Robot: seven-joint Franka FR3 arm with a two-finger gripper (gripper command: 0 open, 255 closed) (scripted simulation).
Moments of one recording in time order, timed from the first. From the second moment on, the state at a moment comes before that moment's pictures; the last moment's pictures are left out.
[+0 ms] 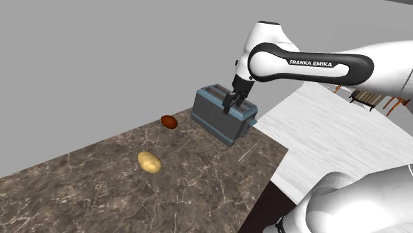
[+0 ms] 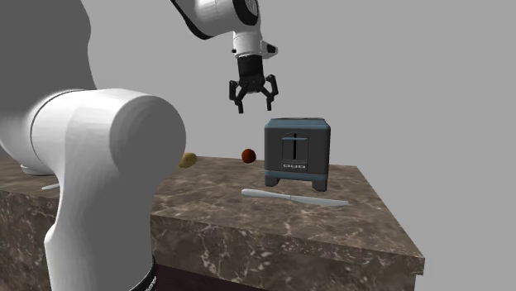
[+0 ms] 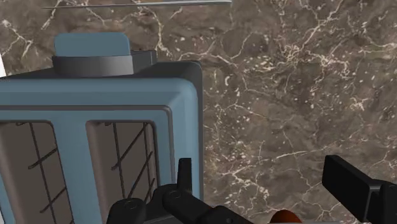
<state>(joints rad) 0.06 -0.40 -0.02 -2.26 -0.09 1.93 -0.09</state>
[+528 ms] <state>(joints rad) 0.10 -0.14 -0.01 -2.14 -0.08 2.10 -0.19</state>
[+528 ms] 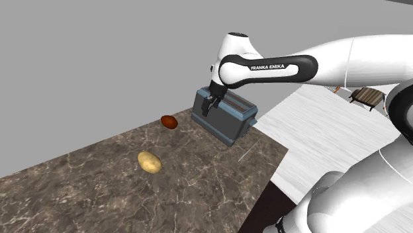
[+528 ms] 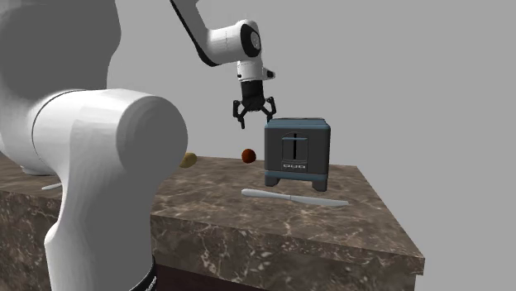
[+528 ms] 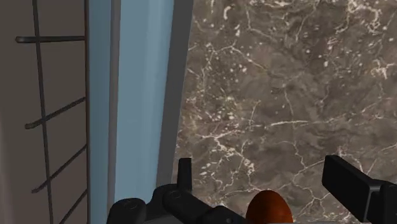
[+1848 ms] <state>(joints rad) 0.17 0.45 0.06 -1.69 -0.08 2.27 -0.37</state>
